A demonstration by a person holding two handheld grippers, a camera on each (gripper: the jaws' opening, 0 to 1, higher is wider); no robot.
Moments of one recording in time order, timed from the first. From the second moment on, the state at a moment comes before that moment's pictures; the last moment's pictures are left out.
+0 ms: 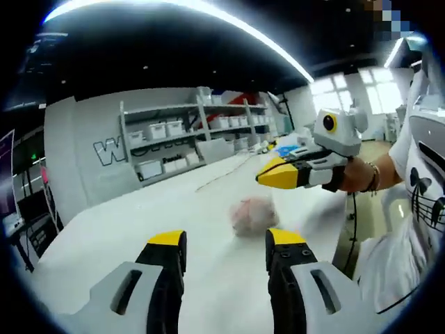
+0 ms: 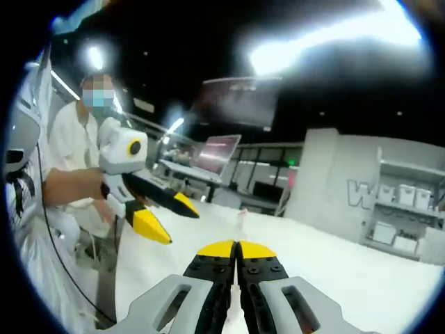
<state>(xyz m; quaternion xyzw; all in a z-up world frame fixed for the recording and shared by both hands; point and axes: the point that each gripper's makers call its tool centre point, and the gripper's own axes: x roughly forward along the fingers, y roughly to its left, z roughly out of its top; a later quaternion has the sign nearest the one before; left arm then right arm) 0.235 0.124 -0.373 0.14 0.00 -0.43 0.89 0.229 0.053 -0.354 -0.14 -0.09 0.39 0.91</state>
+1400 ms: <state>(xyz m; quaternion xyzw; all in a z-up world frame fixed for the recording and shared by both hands) 0.223 0.117 -0.372 0.45 -0.12 -0.36 0.81 0.203 0.081 -0.384 -0.16 -0.08 0.43 0.89</state>
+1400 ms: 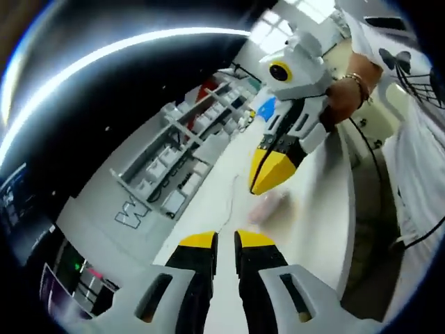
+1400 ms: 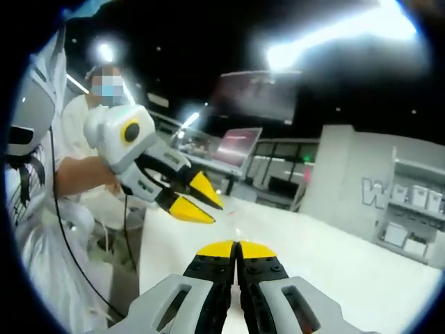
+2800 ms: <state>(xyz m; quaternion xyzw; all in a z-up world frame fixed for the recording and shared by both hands) 0.222 0.105 -0.385 0.59 -0.16 -0.31 0.73 0.203 0.083 -0.389 -0.14 -0.04 0.46 0.88</state>
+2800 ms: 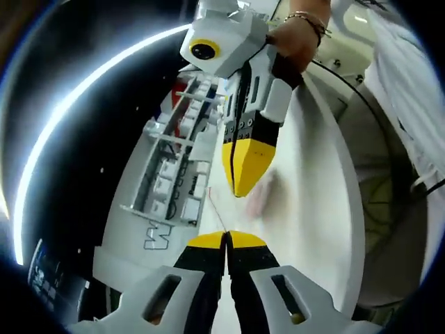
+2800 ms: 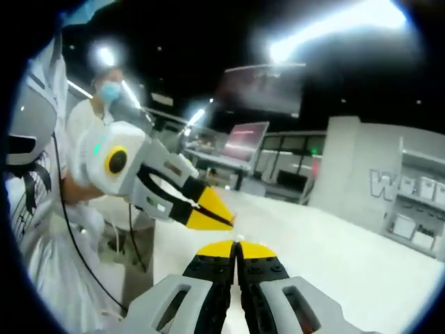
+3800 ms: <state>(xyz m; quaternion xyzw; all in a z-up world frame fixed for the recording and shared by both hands) 0.210 0.095 -0.394 0.64 -0.19 -0.32 0.67 0.197 0.093 -0.380 -0.03 0.16 0.54 0.82</state>
